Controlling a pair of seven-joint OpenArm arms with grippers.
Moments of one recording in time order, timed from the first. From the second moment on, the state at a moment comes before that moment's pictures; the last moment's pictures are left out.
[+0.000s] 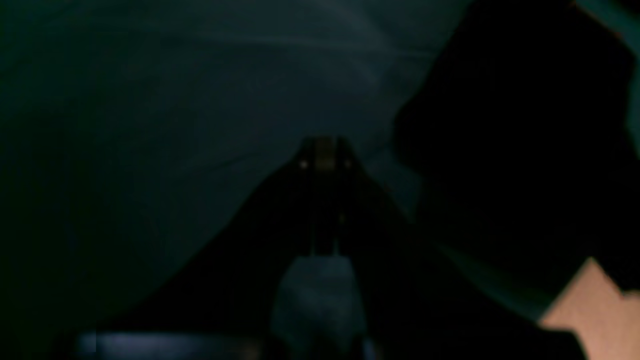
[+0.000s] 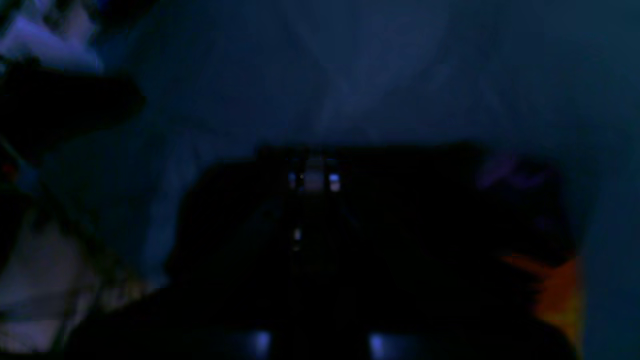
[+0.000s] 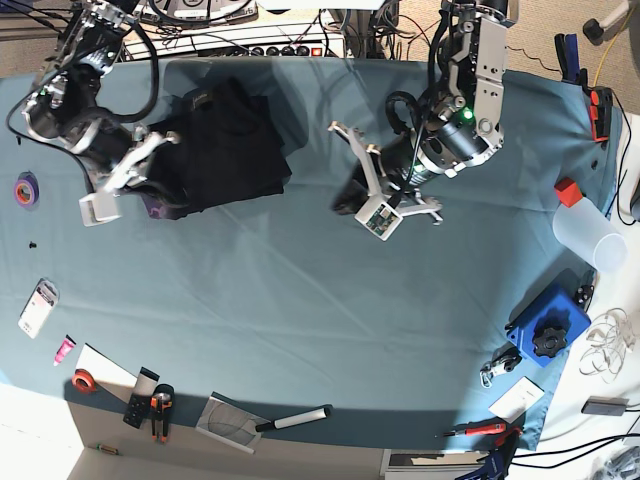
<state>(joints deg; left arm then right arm) 9.3 -0.4 10.5 111.7 -11.6 -24.8 47.7 -12.4 13.0 28.6 110.9 54.1 35.6 -74.5</state>
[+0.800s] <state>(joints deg) 17.5 -0.2 -25.2 113.7 -21.3 -28.9 53.7 -14.9 13.2 34.3 123.7 38.6 31.4 -68.4</state>
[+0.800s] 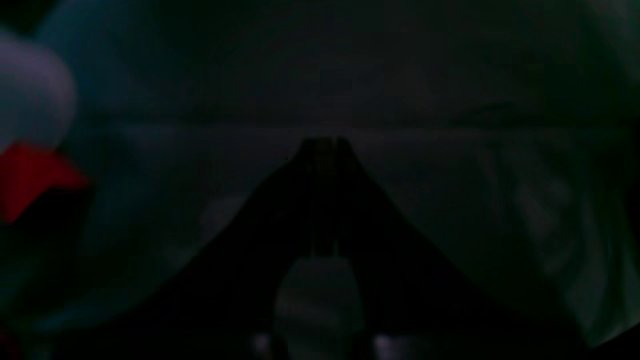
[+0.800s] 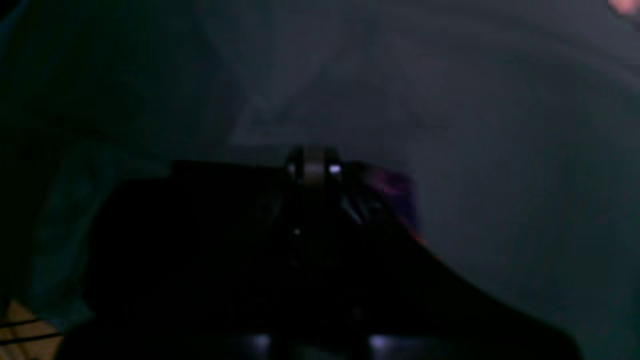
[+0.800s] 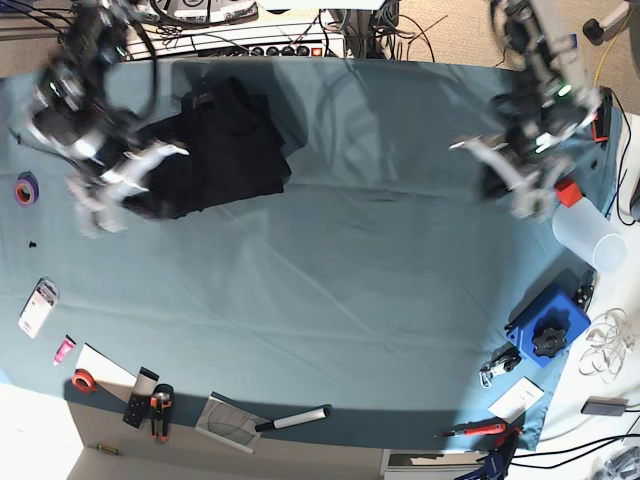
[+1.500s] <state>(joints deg) 43.9 -5.5 -30.0 117.4 -29.9 -28.9 58.3 -46.1 13.0 51.0 123.8 52.5 34.0 -77.8</state>
